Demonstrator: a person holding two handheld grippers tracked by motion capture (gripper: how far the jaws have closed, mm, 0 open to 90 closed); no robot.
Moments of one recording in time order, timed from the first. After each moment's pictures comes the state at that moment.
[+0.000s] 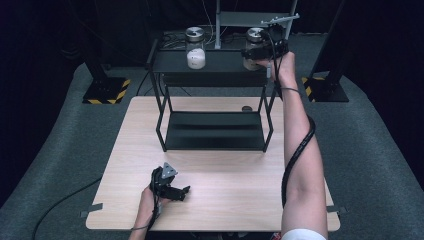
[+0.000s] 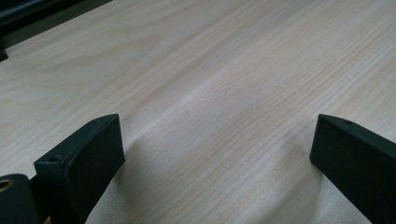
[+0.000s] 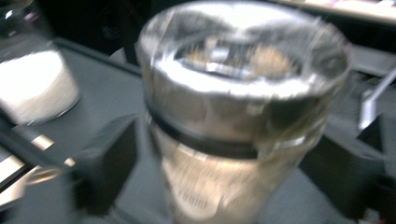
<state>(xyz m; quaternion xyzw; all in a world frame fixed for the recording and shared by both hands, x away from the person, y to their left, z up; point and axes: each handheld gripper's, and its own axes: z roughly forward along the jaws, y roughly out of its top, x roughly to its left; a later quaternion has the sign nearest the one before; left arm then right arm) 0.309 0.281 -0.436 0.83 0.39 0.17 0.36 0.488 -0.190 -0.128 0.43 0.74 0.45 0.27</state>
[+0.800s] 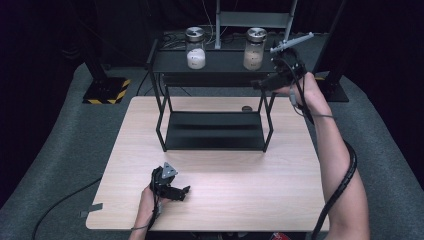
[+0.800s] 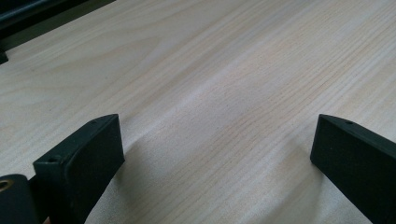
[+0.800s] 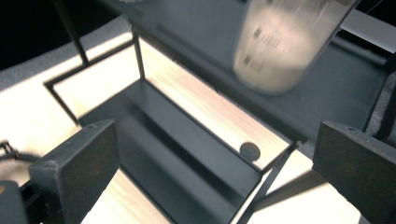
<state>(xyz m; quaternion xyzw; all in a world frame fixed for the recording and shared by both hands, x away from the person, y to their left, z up) 0.310 0.281 -0.436 0.83 0.39 0.17 0.36 0.417 -0.221 -0.123 0.35 0.82 0.39 0.24</state>
